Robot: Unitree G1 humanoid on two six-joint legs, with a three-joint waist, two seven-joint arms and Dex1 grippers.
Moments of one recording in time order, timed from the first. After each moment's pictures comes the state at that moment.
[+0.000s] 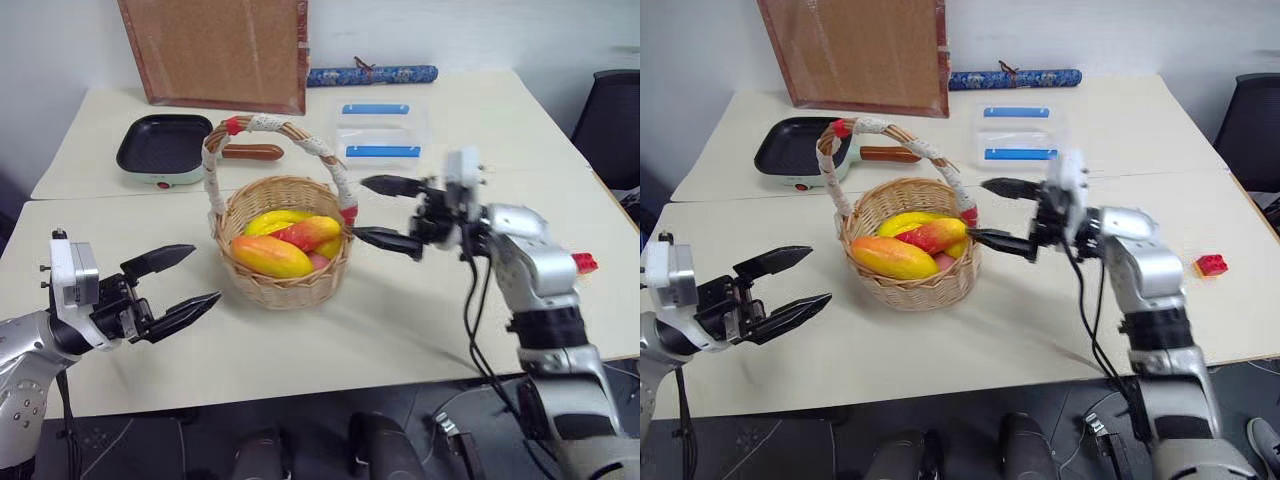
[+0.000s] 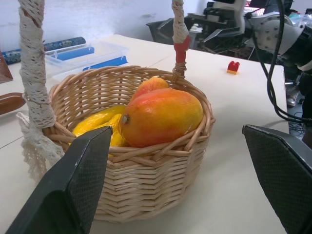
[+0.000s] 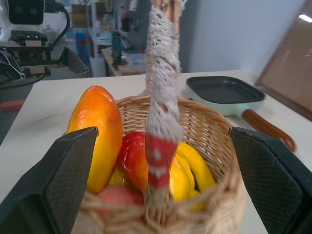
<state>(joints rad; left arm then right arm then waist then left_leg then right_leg) 0.09 0.73 0.51 -0.44 -0.84 0.42 -0.92 -0.83 -0.44 0.07 0.21 0.48 0.29 1.19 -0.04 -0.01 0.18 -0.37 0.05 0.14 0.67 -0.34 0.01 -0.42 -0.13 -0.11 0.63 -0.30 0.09</state>
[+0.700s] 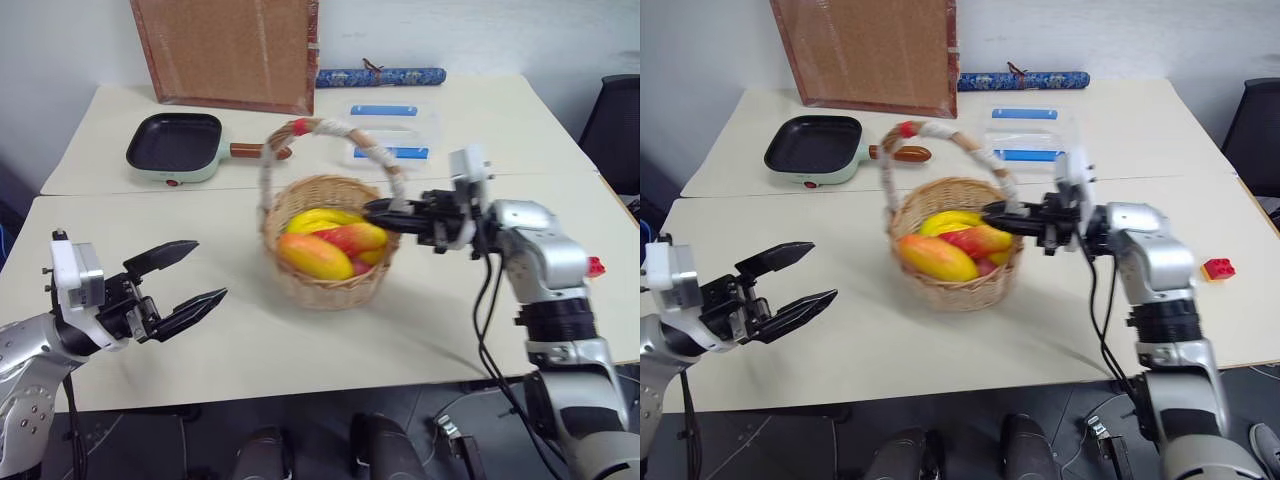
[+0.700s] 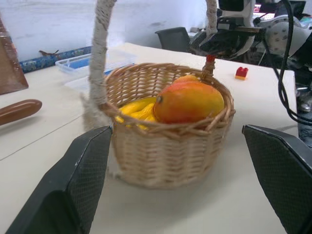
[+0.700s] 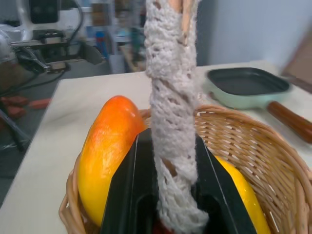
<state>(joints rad) 0.06 0.71 0.49 -0.44 -0.82 0.40 -0.90 -0.70 -0.59 -0.11 0.12 0.57 0.42 1.22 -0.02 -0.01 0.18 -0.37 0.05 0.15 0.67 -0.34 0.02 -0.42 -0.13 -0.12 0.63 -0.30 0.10</state>
